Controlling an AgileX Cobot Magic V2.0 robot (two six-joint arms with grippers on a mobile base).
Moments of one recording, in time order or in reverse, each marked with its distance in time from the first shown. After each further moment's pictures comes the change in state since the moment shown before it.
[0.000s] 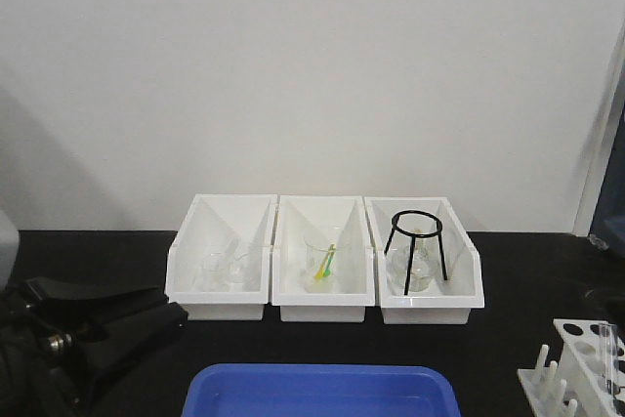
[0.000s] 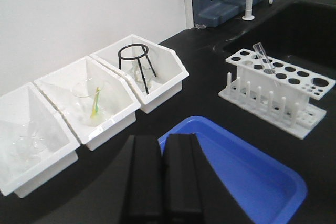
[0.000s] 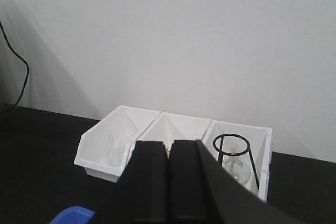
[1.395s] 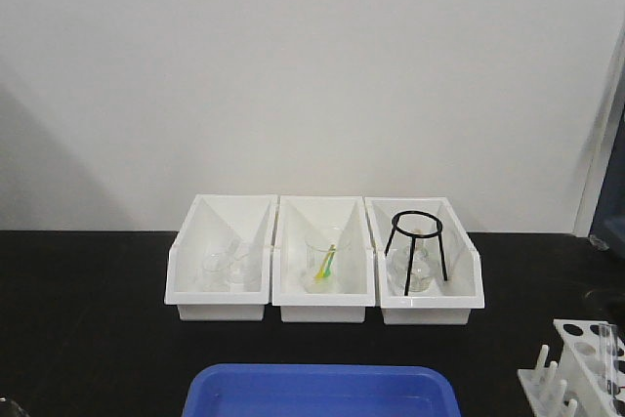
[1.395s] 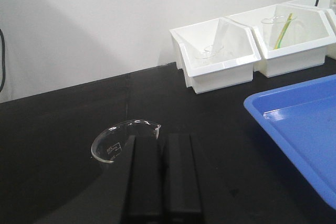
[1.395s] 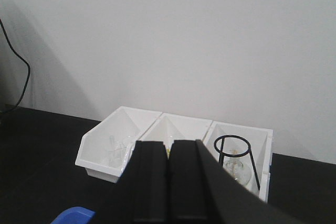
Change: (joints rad) left arm 0.804 -0.918 0.953 -0.582 -0.322 0.641; right arm 0.000 -0.003 0.000 0.000 0.001 0.002
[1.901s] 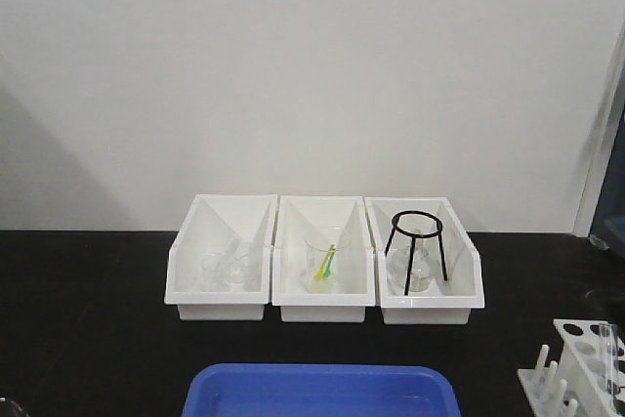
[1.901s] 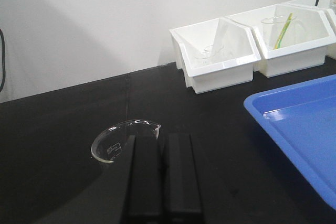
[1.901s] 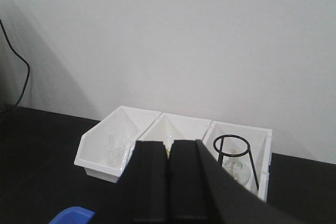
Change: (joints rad) left arm 0.000 0.000 0.000 0.000 0.000 0.000; right arm 0.000 0.000 0.000 0.000 -0.006 -0.012
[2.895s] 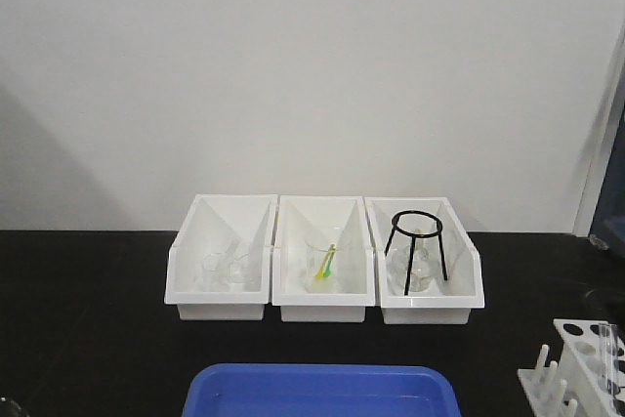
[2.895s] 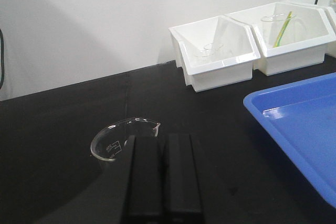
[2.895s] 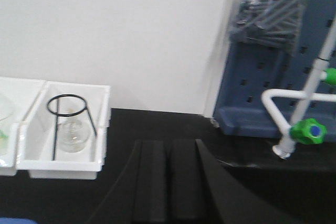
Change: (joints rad) left arm 0.000 0.000 0.000 -0.001 0.006 -0.001; right arm 0.355 -0.020 0.019 -1.189 -0.571 0.876
